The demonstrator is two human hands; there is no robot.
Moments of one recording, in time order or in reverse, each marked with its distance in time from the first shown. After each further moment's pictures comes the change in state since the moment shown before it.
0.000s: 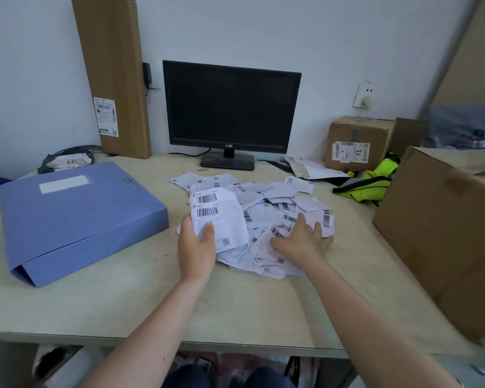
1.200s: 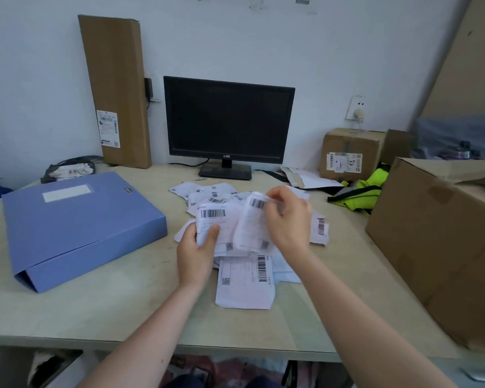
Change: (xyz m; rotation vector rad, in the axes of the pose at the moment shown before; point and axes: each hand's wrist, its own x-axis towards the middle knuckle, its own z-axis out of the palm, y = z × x) left_hand -0.008 0.012 -0.005 -0.093 -0.088 0.069; right_hand -0.042 -0.047 -0.051 0.619 0.458 -0.441
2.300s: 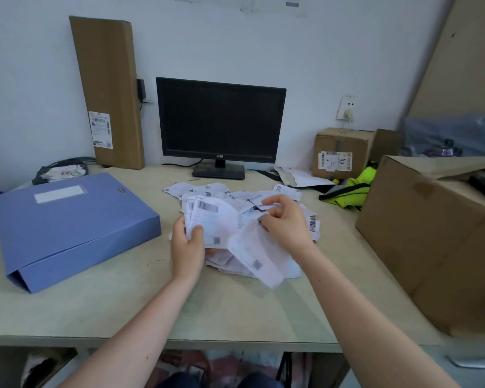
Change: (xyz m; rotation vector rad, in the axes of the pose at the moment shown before) left_hand 0.000 0.020 0.000 -0.020 0.036 -0.109; right_hand -0.005 0.003 -0.026 0.271 -0.298 0.289
